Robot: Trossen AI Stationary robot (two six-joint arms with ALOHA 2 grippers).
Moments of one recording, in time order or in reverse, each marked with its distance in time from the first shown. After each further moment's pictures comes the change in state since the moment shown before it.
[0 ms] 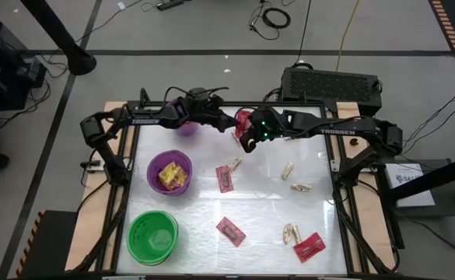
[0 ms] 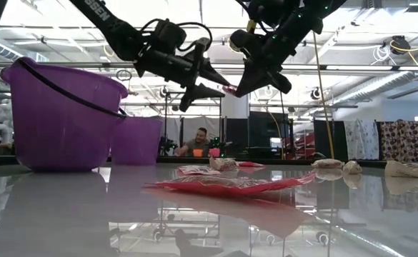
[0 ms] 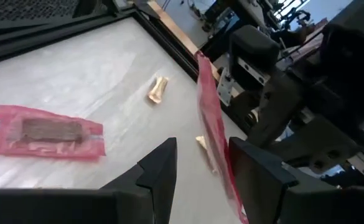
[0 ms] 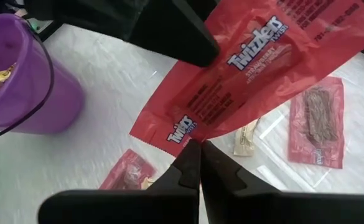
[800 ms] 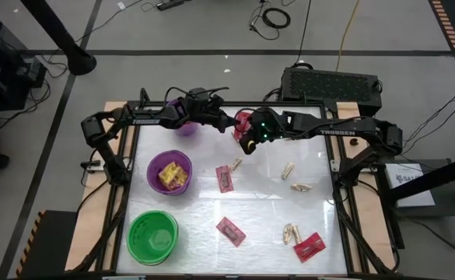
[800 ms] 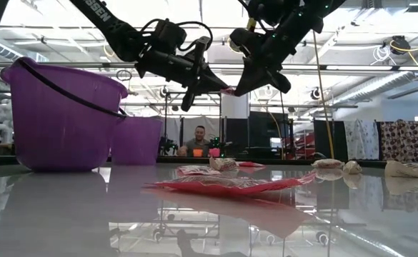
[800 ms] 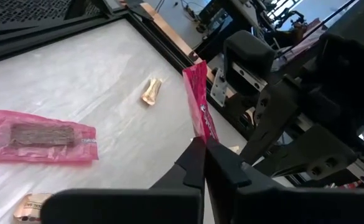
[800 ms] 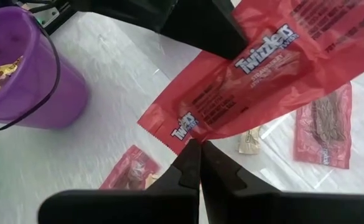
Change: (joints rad) left arm 0.000 0.005 0.000 0.027 0.014 0.000; right arm 0.011 0.000 0.000 0.001 -0.004 -0.008
